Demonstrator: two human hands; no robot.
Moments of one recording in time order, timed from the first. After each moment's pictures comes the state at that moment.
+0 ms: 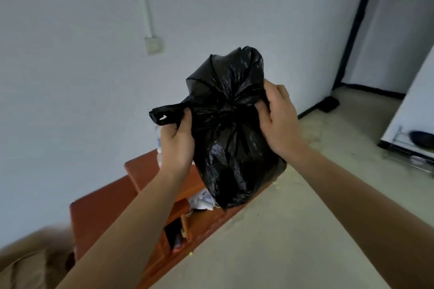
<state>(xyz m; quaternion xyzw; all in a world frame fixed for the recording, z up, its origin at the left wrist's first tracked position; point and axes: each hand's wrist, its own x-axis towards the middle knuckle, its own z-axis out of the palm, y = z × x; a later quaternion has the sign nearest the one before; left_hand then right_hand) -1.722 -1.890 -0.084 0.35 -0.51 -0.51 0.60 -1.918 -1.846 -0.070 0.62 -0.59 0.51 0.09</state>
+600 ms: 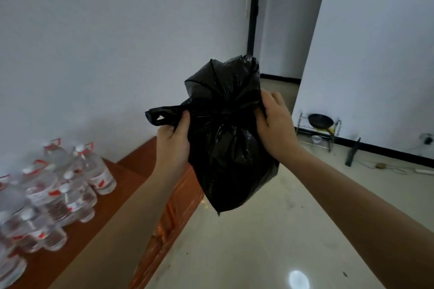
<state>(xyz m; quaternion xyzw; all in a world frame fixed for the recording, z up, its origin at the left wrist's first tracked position) -2.184 -2.045 -0.115 0.25 -0.57 -0.63 0.46 -2.354 -1.932 -0.112 0.47 -0.73 0.48 0.15</state>
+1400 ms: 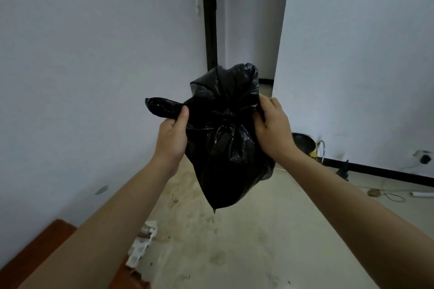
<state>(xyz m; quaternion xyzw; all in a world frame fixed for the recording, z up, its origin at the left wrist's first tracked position) -2.860 -2.279 -0.104 0.24 -0.64 -0.65 0.33 -3.008 -2.124 -0.116 0.38 -0.78 0.49 0.13</state>
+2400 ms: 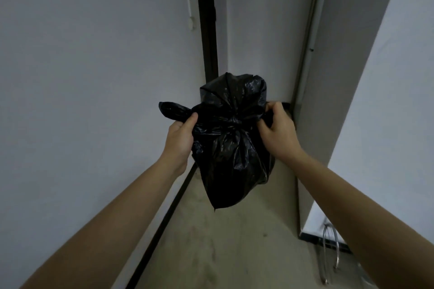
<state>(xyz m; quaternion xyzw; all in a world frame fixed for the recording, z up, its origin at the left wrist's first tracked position) -3.554 -2.835 -0.119 0.21 -0.61 -0.71 0.29 -3.697 -2.670 -0.141 0.34 -0.78 0.52 0.11</state>
